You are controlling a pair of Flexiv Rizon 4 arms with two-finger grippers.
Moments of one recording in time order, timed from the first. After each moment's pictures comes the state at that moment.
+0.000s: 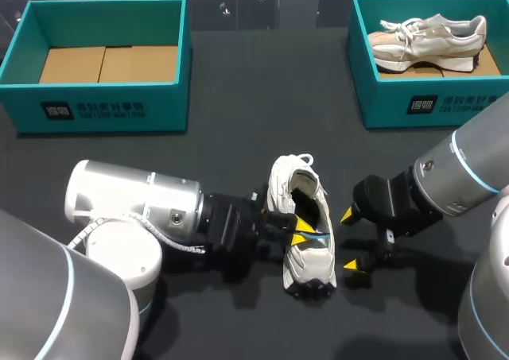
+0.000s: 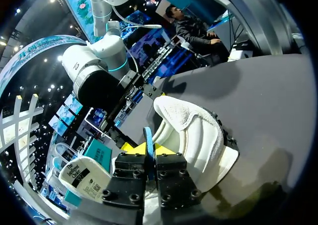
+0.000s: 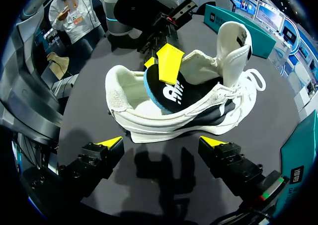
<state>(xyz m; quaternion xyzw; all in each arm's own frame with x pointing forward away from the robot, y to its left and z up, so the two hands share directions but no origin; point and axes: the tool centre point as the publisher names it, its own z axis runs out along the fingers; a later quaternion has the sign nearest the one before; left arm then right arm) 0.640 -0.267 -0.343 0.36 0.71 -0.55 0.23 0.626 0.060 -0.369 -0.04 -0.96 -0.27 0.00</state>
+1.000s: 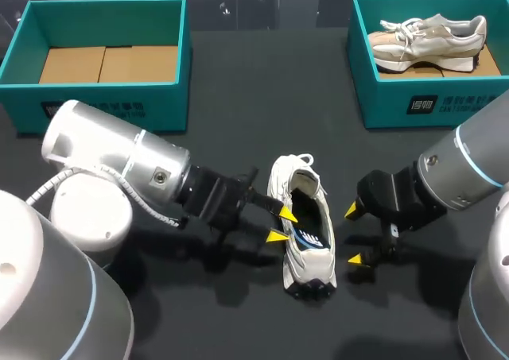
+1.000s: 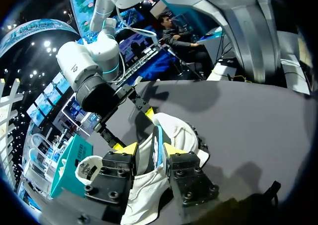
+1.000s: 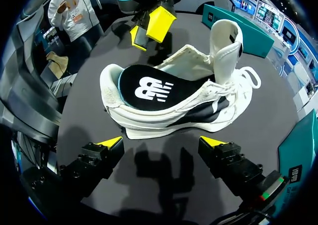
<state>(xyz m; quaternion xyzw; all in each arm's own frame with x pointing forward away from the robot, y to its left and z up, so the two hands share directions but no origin) 0.631 -0.227 -0.312 0.38 0.76 -0.51 0.13 0.636 0.050 -0.366 -0.04 -0.96 -0.27 0.00</state>
